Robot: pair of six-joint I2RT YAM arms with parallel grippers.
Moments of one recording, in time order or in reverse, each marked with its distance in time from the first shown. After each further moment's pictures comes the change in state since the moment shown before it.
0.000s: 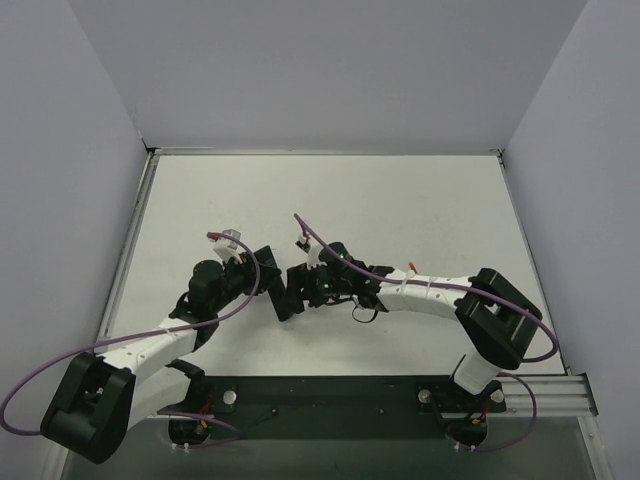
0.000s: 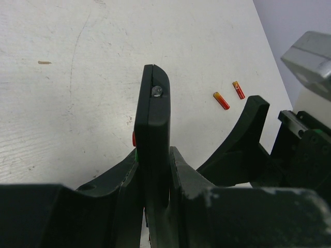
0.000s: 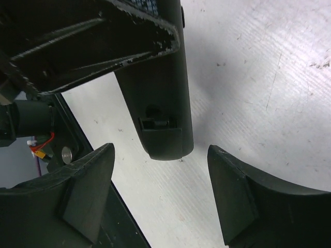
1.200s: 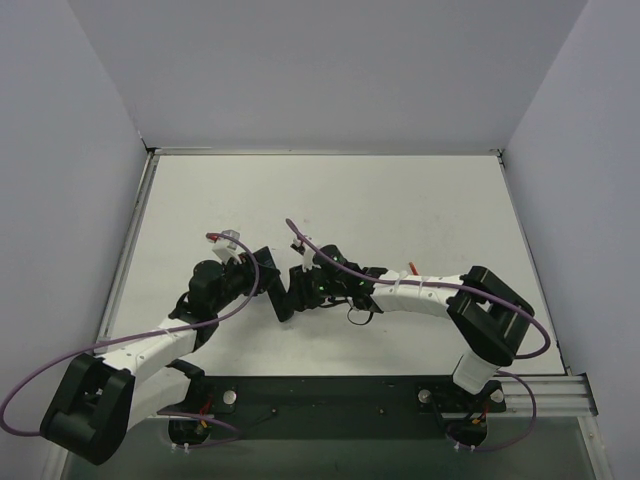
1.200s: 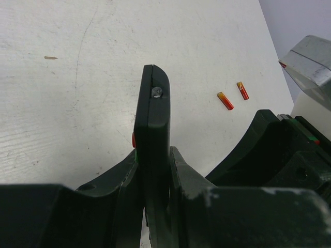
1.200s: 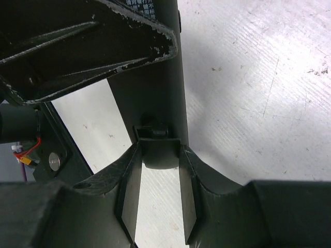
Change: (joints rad) left arm 0.000 -0.004 -0.001 -0.019 -0.011 -0.009; right arm 0.029 0.055 0.021 0.008 0.063 -0.010
